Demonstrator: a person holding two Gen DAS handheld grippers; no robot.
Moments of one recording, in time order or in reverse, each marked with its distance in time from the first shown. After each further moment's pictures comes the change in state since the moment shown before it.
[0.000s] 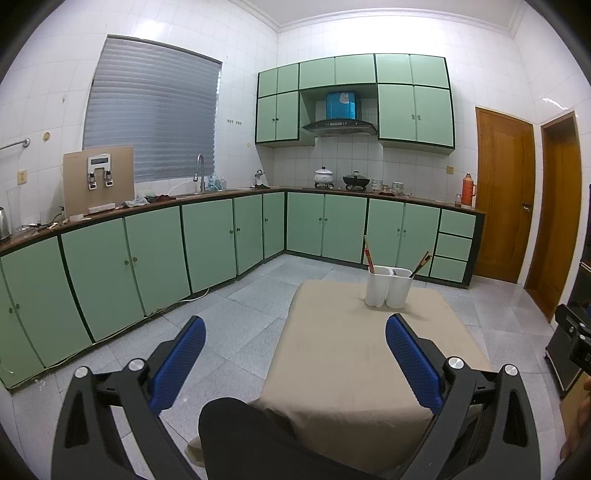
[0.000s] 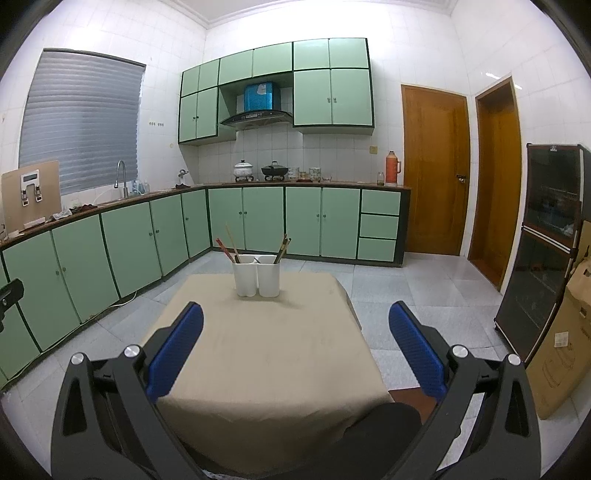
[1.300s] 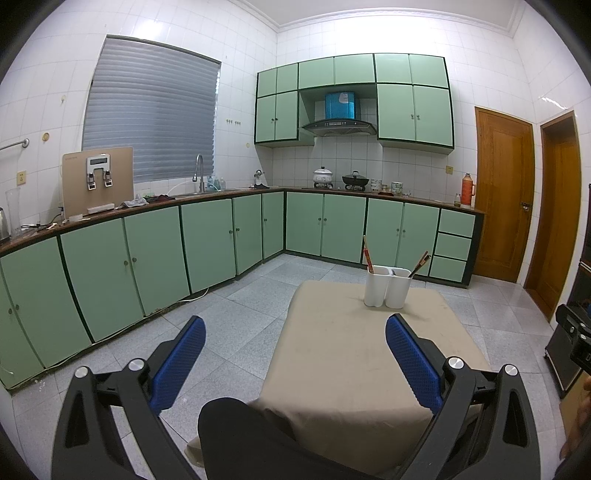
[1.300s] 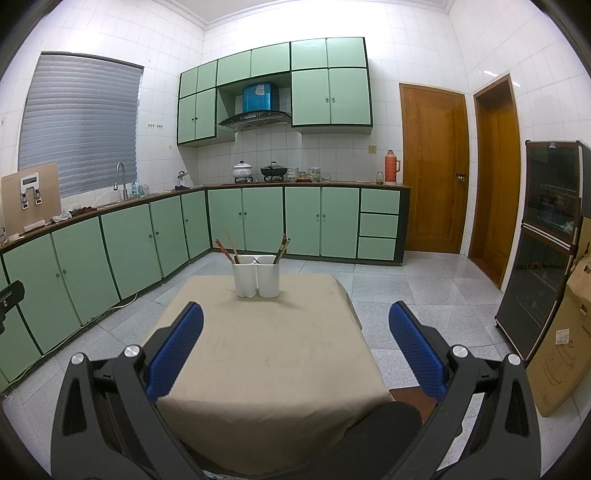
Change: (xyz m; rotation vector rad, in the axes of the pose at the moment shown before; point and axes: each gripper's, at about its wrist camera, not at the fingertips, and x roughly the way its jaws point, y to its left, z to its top) left arm -0.001 0.001 0.006 0.004 -0.001 -0.003; right arm 0.000 -0.003 0.001 0.005 -0.004 0.000
